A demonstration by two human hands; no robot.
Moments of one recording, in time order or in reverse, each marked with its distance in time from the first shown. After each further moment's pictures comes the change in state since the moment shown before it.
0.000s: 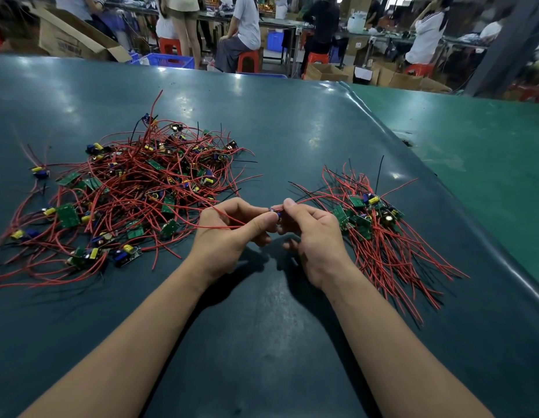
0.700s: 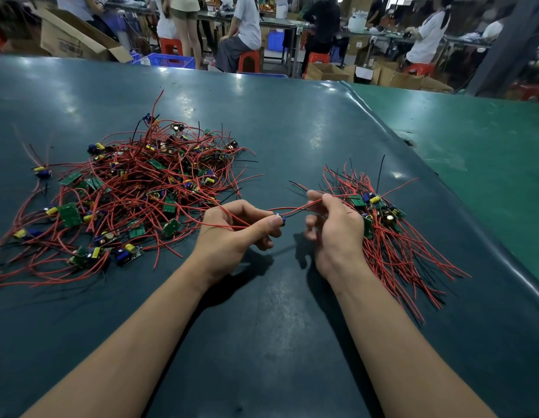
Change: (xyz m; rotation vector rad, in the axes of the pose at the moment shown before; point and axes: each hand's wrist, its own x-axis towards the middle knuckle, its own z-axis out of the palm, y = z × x) left_hand -0.001 -0.003 -0.001 -0.029 -0.048 -0.034; right_hand 0.012 -0.005 -0.009 0.228 0.335 -0.061
